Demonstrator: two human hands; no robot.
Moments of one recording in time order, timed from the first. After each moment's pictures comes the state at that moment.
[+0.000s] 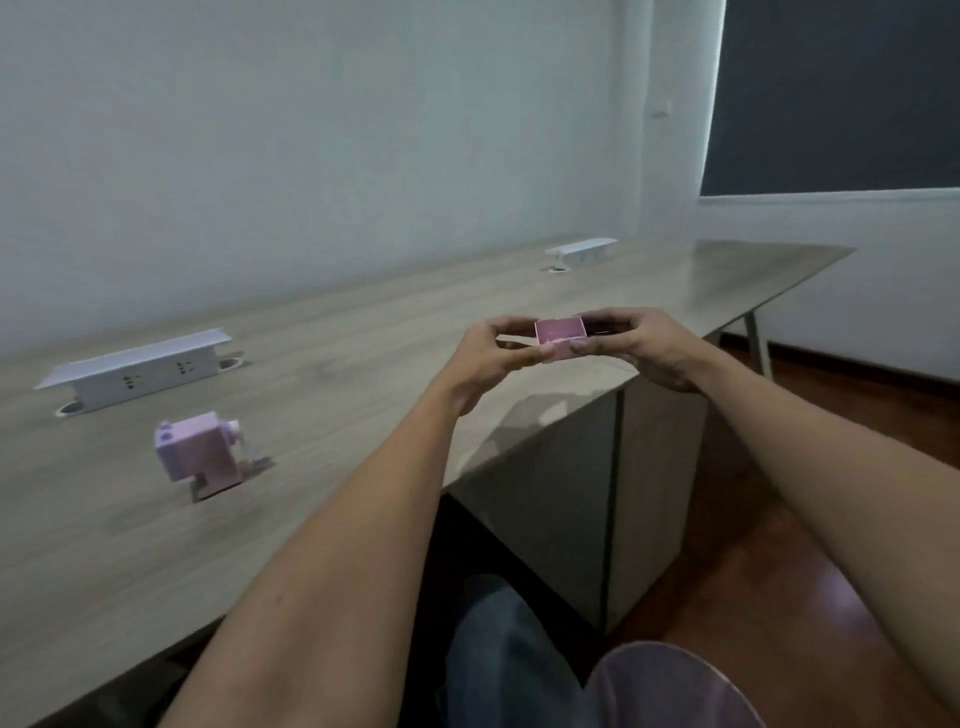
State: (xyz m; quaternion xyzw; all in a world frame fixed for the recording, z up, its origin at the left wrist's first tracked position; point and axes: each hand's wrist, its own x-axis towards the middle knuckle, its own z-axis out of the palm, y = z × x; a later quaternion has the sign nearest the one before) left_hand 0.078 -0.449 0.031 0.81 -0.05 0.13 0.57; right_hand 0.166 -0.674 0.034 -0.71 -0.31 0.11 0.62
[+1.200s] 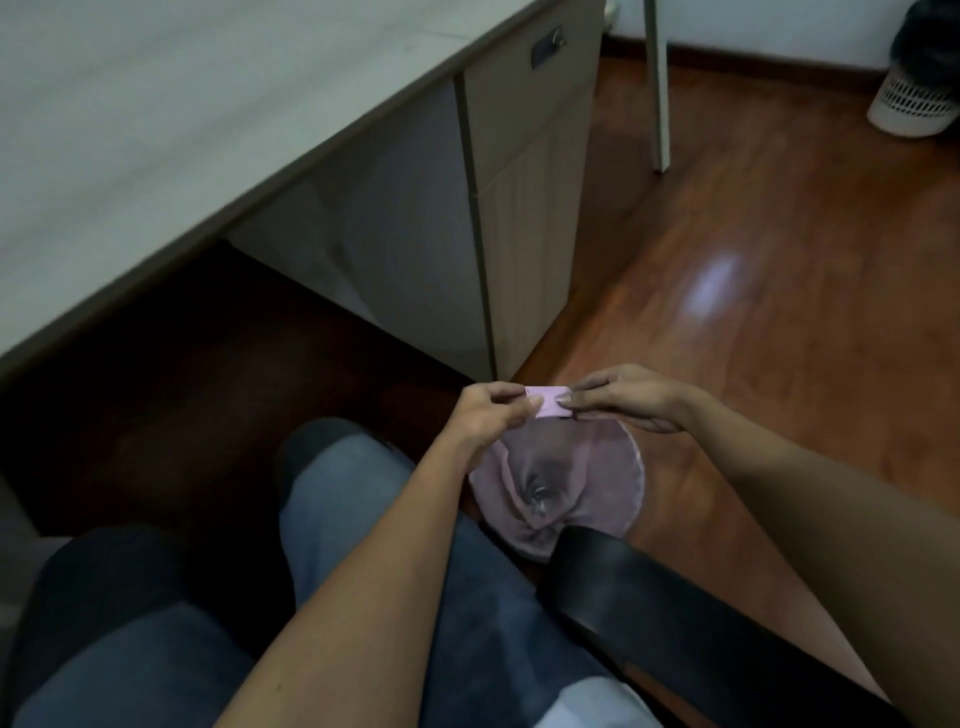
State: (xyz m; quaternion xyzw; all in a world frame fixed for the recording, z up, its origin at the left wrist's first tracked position) left_hand 0.064 -0.611 -0.338 0.71 0.17 -0.18 0.66; right_hand 0.107 -0.829 -0.331 -0.67 0.06 0.38 0.64
